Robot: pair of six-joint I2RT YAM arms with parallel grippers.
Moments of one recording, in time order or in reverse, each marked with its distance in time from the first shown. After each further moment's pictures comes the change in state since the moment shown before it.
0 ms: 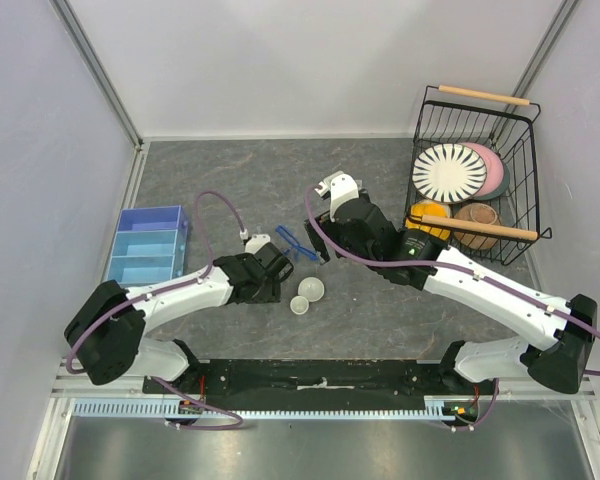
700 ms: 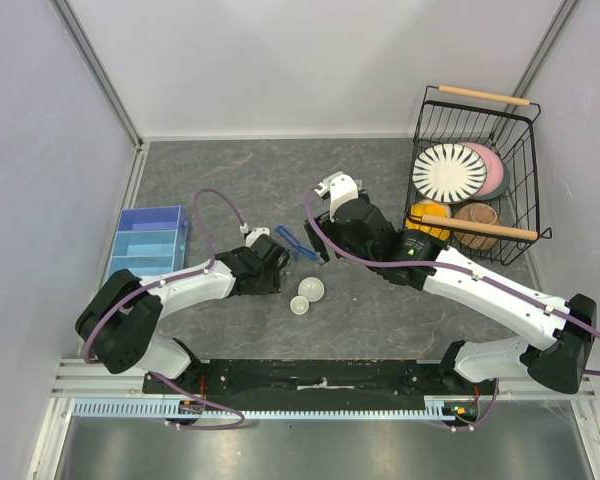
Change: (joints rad) left arm 0.111 0.082 -0.035 0.211 0.084 0.076; right arm 0.000 -0.001 -0.014 0.010 0.000 0.000
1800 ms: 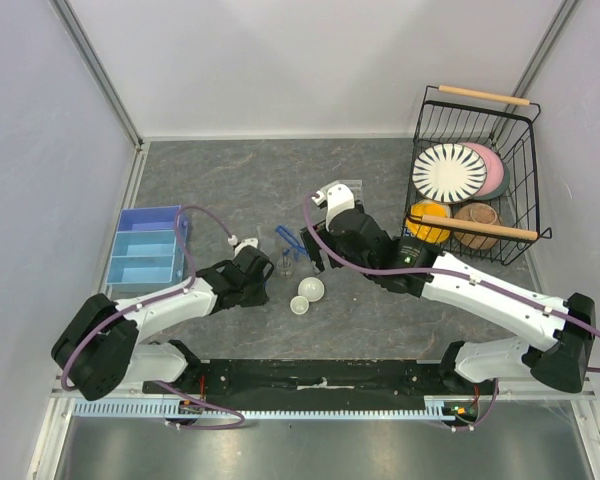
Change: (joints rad) left arm 0.026 -0.169 -0.157 0.076 0.110 -0.033; right arm 0.047 -0.005 -0.032 0.004 -0.009 0.084
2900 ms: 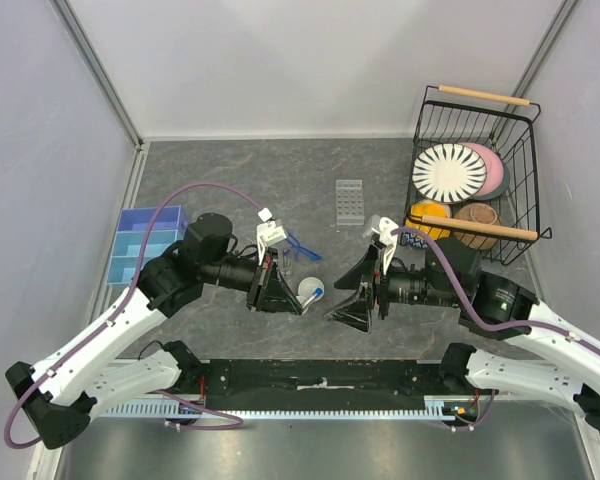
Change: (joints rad) left arm -0.041 -0.367 0.397 -0.216 0.991 0.364; right arm 0.027 -0.484 -0.176 0.069 -0.703 0.076
